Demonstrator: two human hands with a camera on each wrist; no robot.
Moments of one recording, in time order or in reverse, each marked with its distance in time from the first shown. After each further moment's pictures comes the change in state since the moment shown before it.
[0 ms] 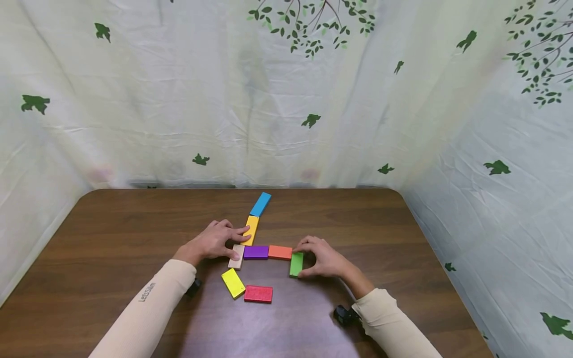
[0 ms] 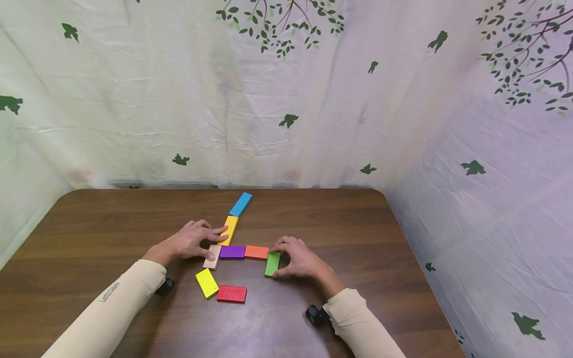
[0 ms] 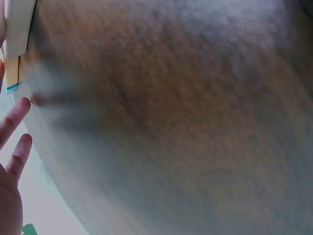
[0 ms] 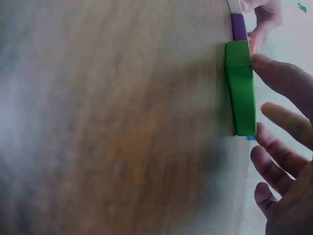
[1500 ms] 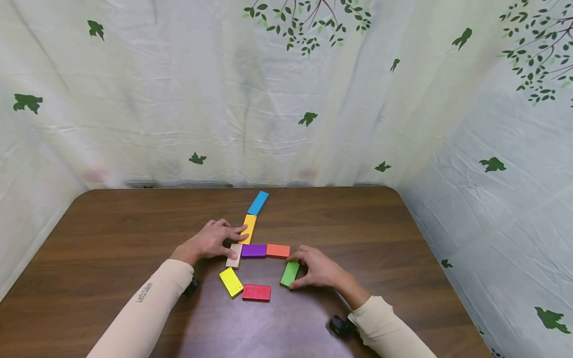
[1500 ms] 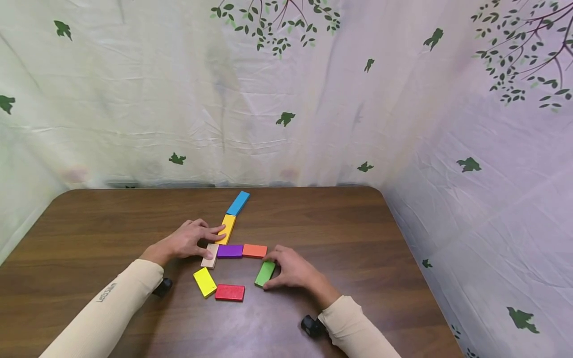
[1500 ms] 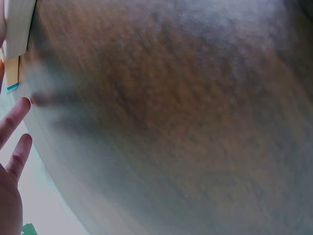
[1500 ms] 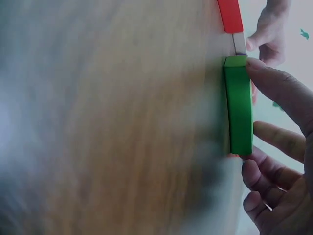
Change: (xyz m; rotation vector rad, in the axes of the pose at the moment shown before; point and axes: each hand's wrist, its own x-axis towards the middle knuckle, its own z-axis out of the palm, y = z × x) left_hand 0.001 -0.002 0.001 0.003 -0.001 0.001; right_hand -0.008 -0.027 0.012 -0.014 -0.039 0.085
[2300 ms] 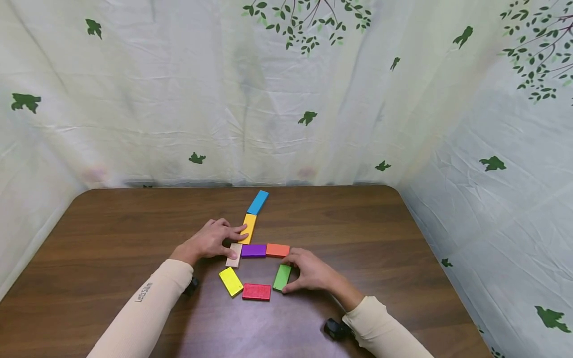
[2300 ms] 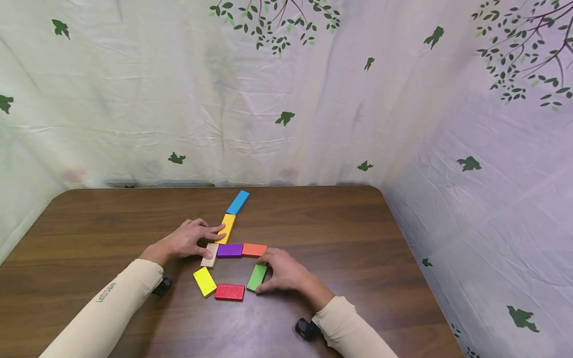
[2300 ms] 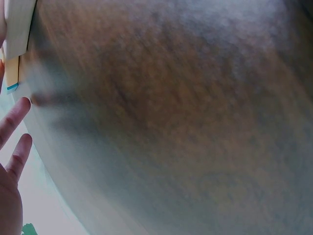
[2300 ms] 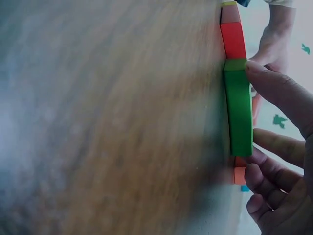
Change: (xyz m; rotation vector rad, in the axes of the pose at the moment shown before) left_hand 0.000 -0.002 0.000 0.010 -0.008 0.000; right_hand 0.006 -0.016 0.009 -0.046 -0.031 0.018
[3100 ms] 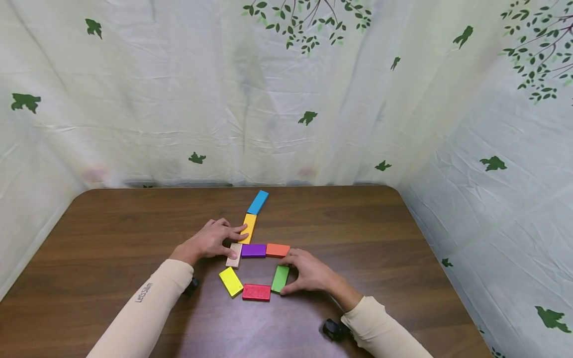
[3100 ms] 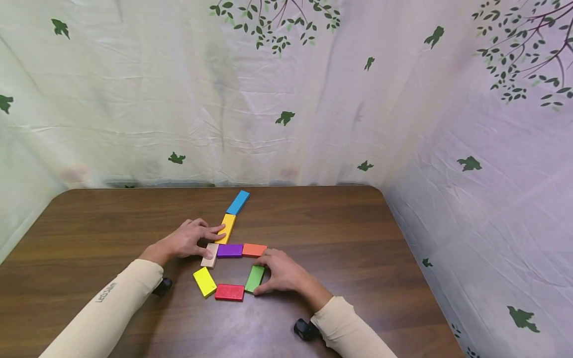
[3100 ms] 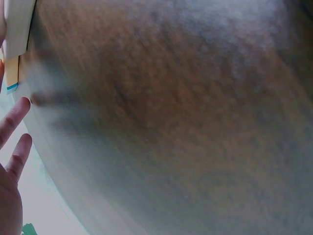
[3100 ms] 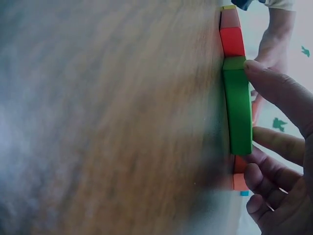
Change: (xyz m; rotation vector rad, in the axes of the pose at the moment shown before) left_hand -0.001 0.002 -0.001 -0.002 0.002 0.004; right_hand 0.001 -0.006 0.000 0.007 -0.043 0.033
